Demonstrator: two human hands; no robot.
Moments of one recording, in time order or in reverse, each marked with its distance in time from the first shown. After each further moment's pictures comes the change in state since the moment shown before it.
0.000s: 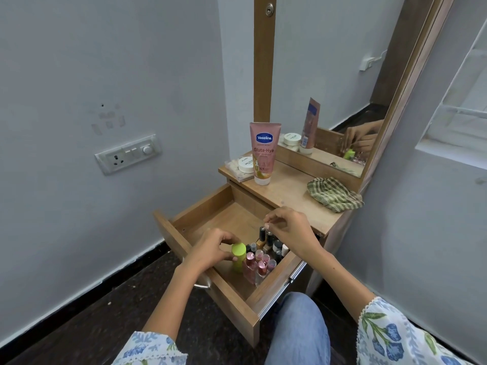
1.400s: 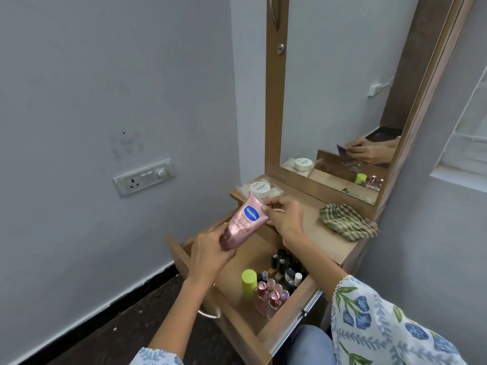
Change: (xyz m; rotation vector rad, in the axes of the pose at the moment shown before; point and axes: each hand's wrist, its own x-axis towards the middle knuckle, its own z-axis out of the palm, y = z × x) left_hand -0.006 0.024 -0.043 0.021 0.538 0.030; right_hand 0.087 -0.041 0.019 0.538 0.289 0.338
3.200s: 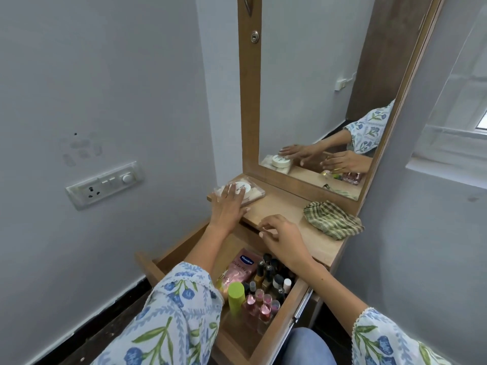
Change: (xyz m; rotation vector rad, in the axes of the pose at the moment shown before) left_hand 0.148 0.009 0.094 0.538 -0.263 0.230; right_hand -0.010 0.040 -0.041 -0.609 -0.148 -0.400
